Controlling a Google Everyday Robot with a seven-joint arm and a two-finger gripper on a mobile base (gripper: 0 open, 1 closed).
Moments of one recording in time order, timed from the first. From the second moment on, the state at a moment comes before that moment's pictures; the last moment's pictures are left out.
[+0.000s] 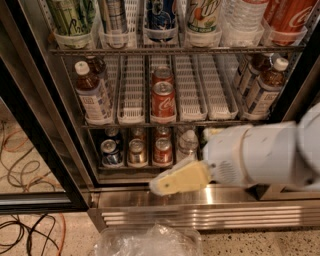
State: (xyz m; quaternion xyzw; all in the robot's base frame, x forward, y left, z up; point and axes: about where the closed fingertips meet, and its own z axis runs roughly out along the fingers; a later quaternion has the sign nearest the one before) arm 0.406 -0.055 0.880 -0.37 0.83 0.21 0.38
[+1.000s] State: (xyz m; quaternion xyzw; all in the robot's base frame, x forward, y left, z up) arm 0.391 0.029 0.761 -0.23 0.80 0.33 0.44
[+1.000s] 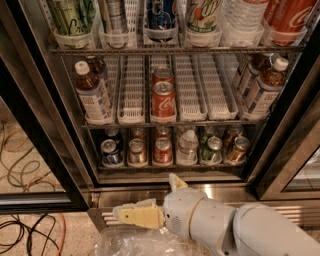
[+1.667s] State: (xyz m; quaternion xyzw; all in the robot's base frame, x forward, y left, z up) arm 0.402 0.020 0.769 -0.21 0.79 0.32 0.48
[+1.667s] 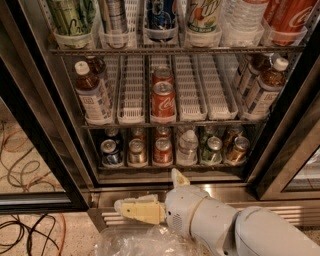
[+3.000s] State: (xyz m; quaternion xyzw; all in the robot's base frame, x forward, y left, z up) arm 0.449 -0.029 0.843 -0.20 0.74 0.15 0.62
